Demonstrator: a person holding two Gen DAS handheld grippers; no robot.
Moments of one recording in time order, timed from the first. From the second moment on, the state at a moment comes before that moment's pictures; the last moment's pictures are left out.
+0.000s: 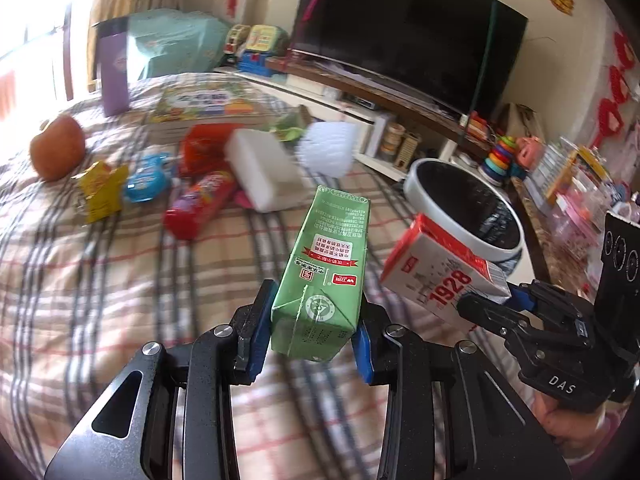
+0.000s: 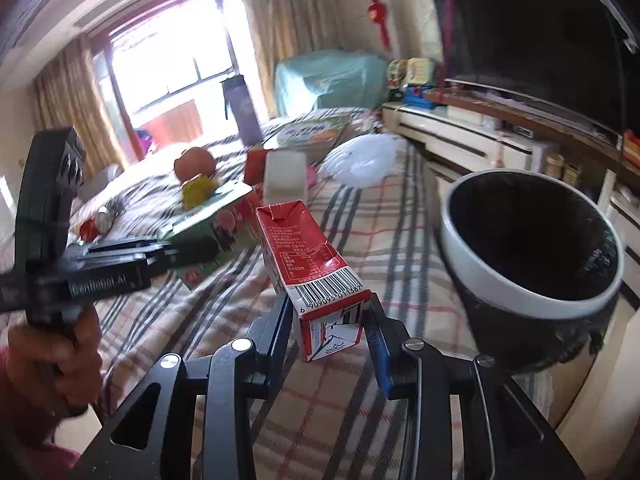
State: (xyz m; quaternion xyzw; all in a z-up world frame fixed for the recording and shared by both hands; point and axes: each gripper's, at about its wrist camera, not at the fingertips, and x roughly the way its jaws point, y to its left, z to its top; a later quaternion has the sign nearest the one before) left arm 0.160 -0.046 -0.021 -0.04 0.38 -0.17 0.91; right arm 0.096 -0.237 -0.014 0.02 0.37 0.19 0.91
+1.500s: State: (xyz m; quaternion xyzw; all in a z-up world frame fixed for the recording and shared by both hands) left arm 0.194 -0.196 0.004 0.02 0.38 -0.28 0.88; right arm 0.117 -0.375 0.001 0.11 0.36 0.00 0.93
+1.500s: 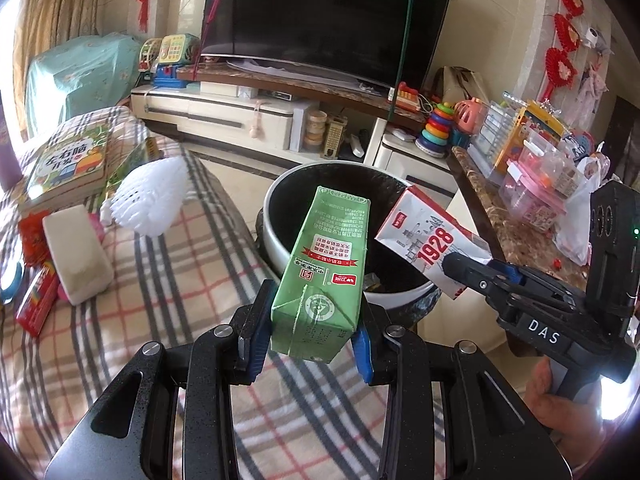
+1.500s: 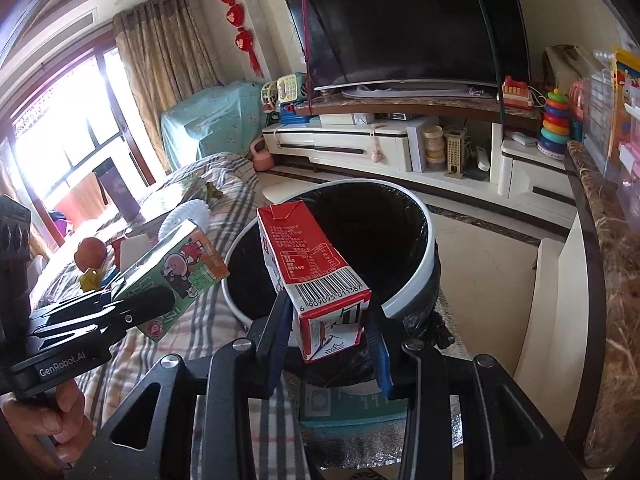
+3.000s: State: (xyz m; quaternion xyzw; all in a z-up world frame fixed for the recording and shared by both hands) left arm 0.244 -0.248 -0.003 0.06 0.39 -0.29 0.87; right arm 0.169 -0.400 -0.004 0.07 0.39 -0.01 0.92
